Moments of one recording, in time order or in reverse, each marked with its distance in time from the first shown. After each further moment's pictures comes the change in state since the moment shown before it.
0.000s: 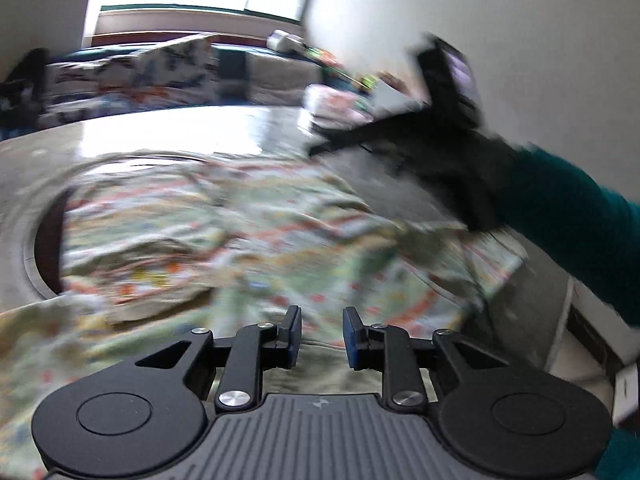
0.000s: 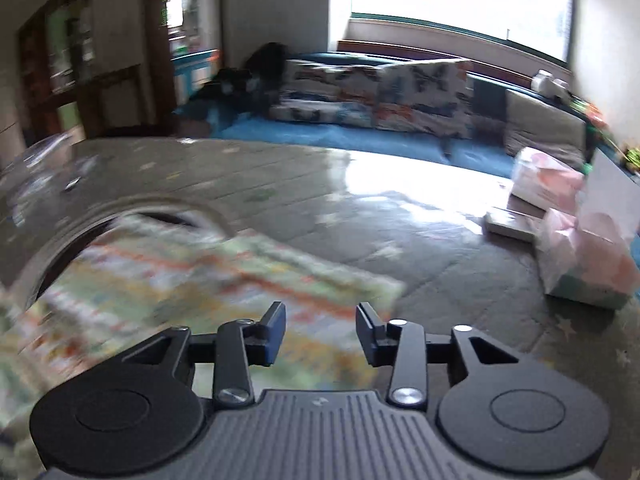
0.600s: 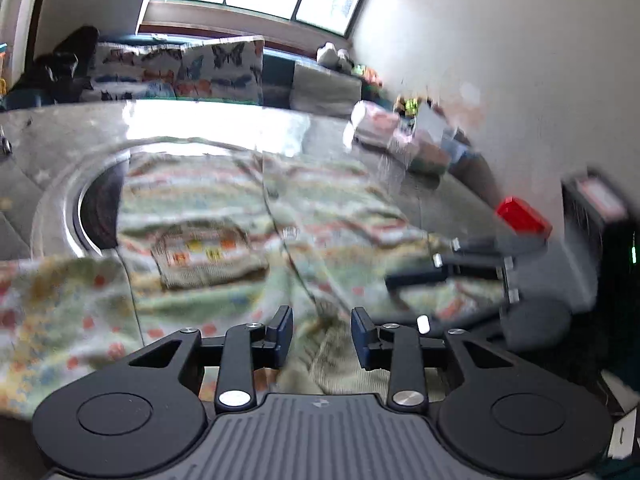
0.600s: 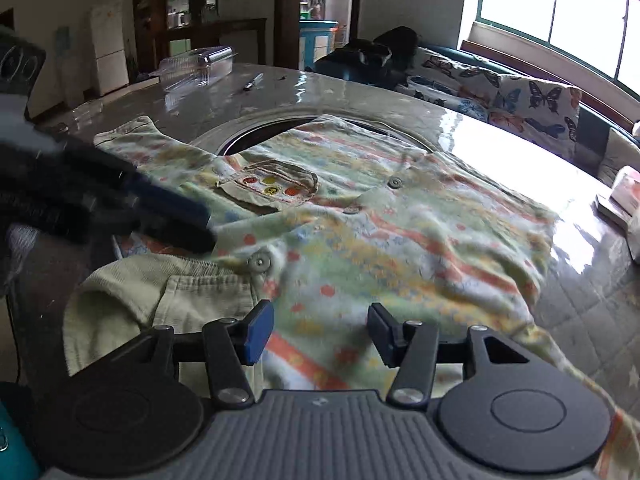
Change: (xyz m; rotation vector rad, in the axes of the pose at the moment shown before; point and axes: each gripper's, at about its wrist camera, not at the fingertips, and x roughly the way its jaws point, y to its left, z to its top) left arm -0.018 0.017 -0.009 -0.104 -0.056 0.041; right arm -0.073 0.117 -0.100 -0.225 0.054 0.202
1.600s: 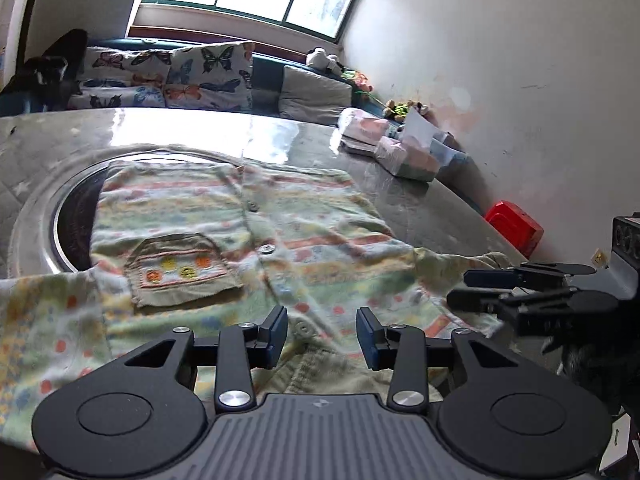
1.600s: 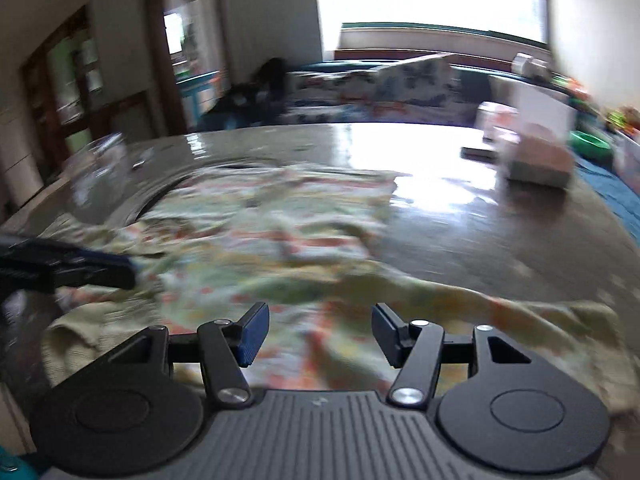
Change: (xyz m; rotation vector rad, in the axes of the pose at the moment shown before) left arm 0.015 -0.016 0.007 0.024 0.018 -0.040; right arm -0.077 -0.072 -0.049 0.377 -0.121 -0.217
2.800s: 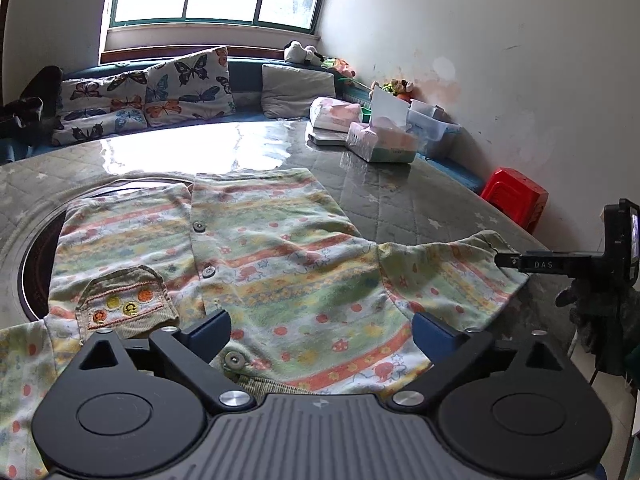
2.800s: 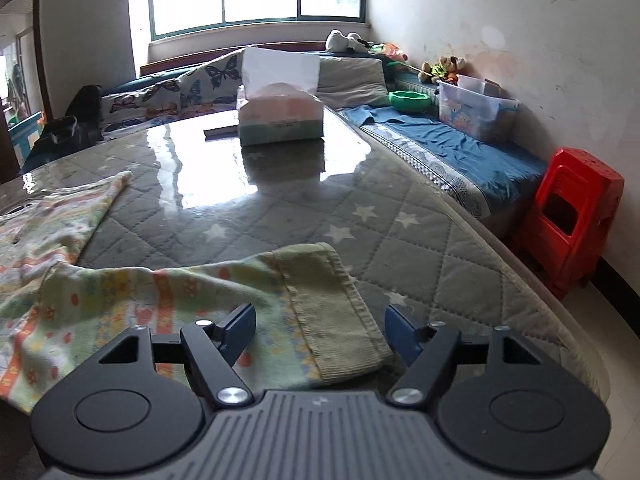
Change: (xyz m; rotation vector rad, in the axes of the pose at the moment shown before) left arm 0.027 -0.056 0.011 0.131 0.025 0.051; right arm -0.014 -0.142 -0.038 0.255 -0.010 -0.435
